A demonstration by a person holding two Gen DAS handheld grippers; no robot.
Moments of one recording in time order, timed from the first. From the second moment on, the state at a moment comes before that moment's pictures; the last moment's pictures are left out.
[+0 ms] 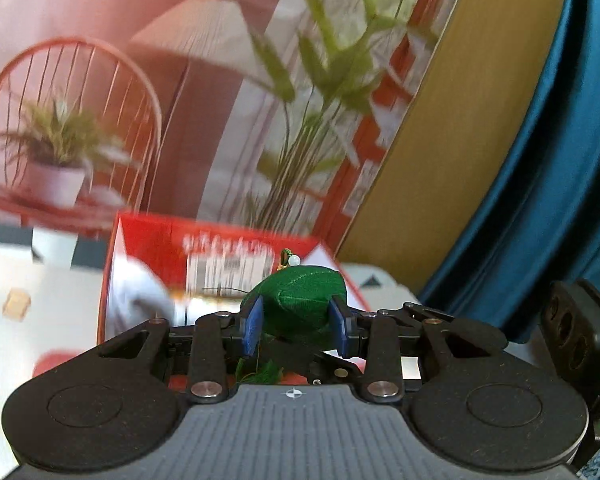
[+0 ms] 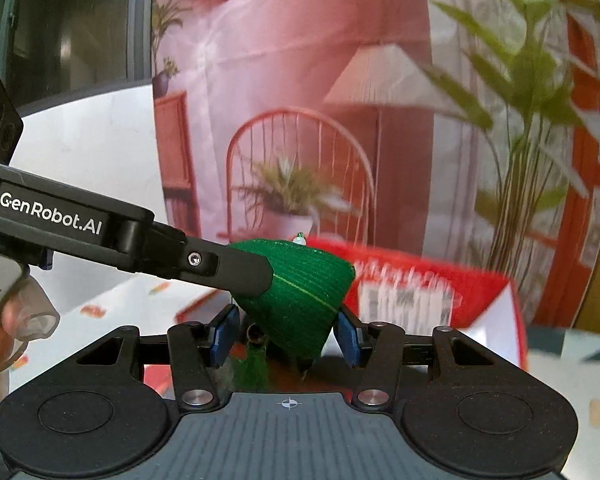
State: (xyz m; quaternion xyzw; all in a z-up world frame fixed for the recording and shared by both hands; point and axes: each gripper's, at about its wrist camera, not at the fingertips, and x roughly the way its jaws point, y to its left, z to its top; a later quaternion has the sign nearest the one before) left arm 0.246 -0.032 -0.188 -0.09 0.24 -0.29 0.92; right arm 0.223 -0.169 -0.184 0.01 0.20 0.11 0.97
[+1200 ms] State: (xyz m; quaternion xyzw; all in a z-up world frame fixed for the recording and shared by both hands) left arm 0.368 -0.067 -0.219 -0.03 0.27 -0.25 0.93; right arm 0.350 -0.237 -0.217 0.03 0.29 0.00 0.96
